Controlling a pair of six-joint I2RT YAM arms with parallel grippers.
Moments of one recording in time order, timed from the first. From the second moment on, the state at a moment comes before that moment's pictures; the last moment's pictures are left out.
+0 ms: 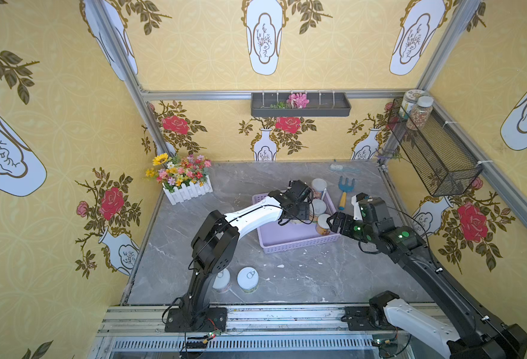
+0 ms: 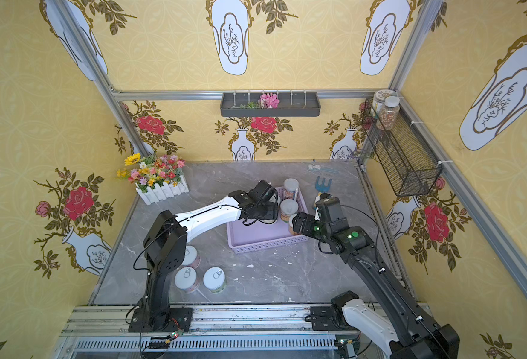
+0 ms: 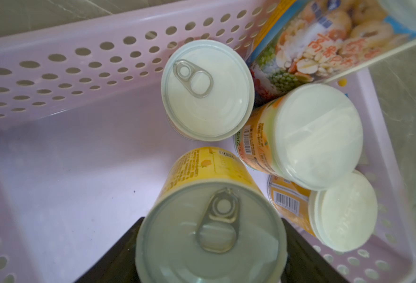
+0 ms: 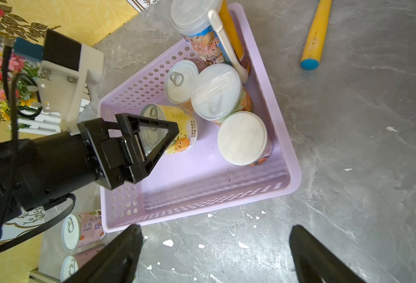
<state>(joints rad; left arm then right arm) -0.84 2.06 1.67 -0.64 -0.12 -0.66 0.35 0.95 0.87 -0.73 -0.10 0.60</state>
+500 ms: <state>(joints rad) -0.84 2.17 1.76 -0.65 -0.12 -0.67 0.35 0.94 0.86 -0.74 -0.11 0.61</state>
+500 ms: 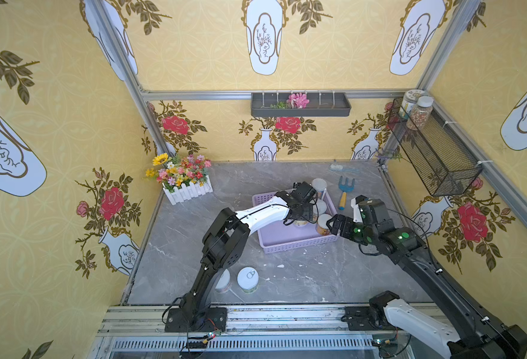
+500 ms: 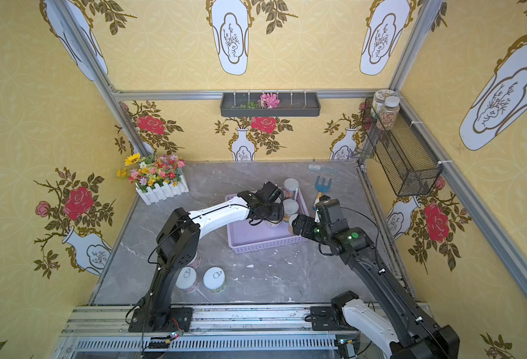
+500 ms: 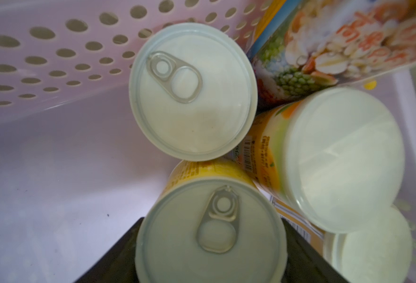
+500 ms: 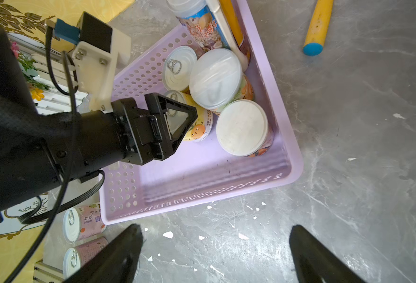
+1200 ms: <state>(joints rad) -0.84 2.24 1.81 -0.63 -0.13 -0.64 0.35 0.96 0.85 -0.74 -0.13 0.62</state>
